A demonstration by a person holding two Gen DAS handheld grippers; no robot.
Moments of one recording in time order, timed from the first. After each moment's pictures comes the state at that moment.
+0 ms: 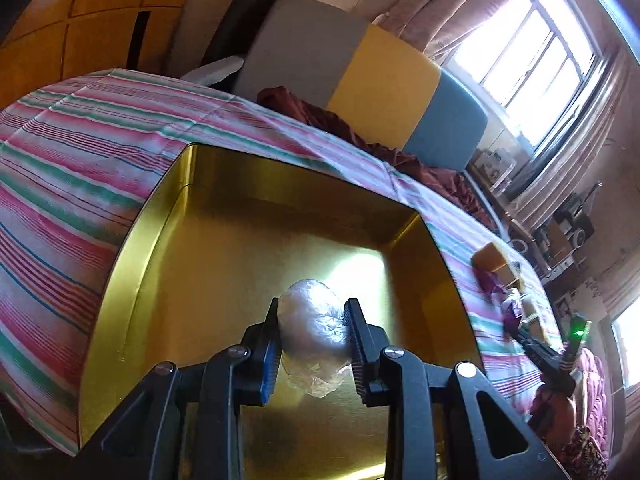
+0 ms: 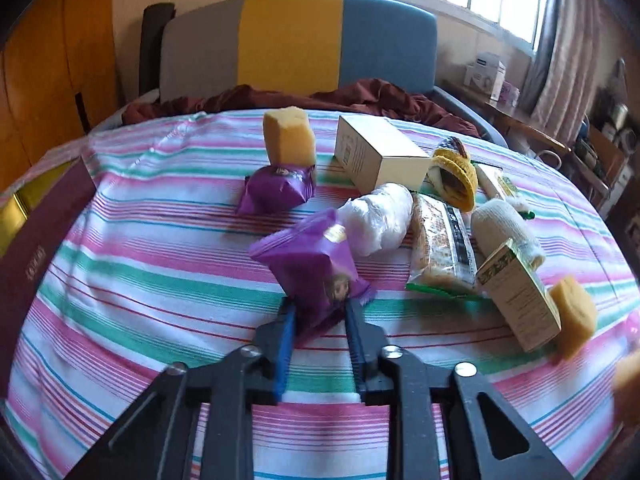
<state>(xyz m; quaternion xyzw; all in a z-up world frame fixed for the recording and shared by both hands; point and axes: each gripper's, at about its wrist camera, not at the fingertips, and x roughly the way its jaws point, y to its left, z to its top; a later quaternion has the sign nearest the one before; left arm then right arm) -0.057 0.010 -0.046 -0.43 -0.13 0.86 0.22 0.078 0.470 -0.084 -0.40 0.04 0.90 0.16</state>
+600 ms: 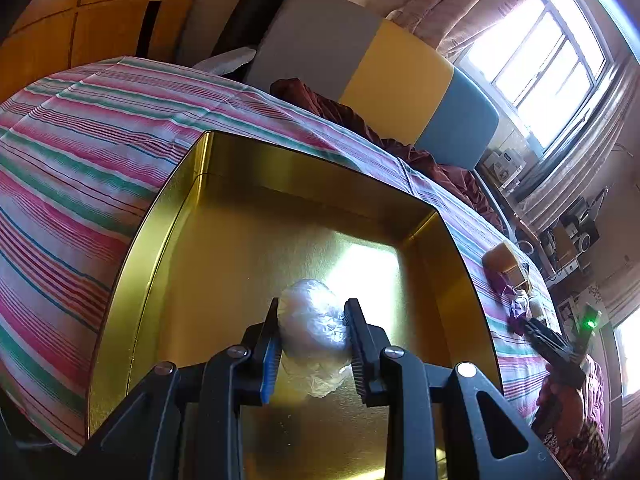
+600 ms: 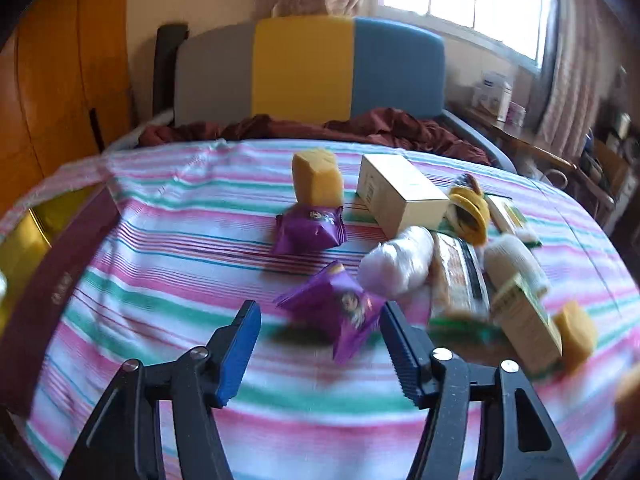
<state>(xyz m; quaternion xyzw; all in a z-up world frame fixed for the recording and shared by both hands) -0.063 0.002 -0.054 -0.45 -0.14 0.86 0.22 0.063 0.453 -0.066 -0.38 0.03 0.91 0.15</state>
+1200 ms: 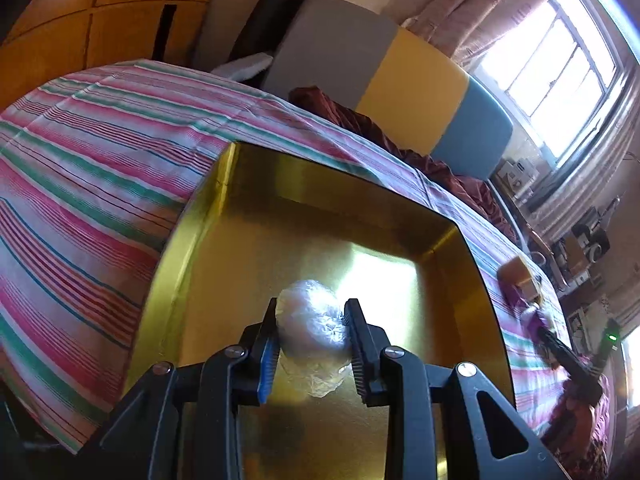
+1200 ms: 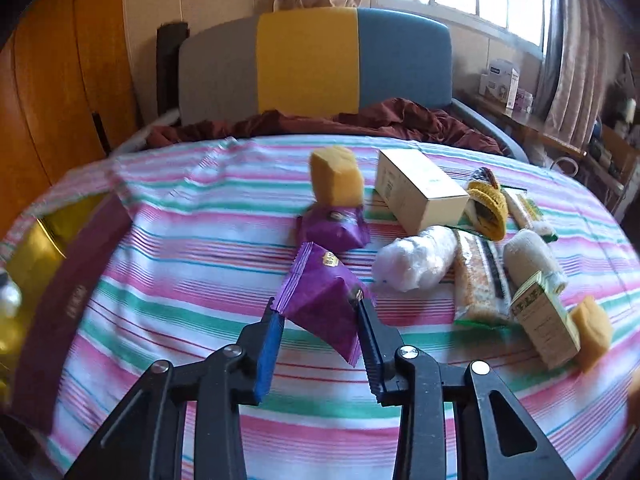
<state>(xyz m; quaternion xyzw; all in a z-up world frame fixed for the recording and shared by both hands) -0.073 -0.012 -0.053 -0.44 -0.14 0.87 0.18 0.064 0.442 -0.055 -0.37 0.08 0.92 0.13</state>
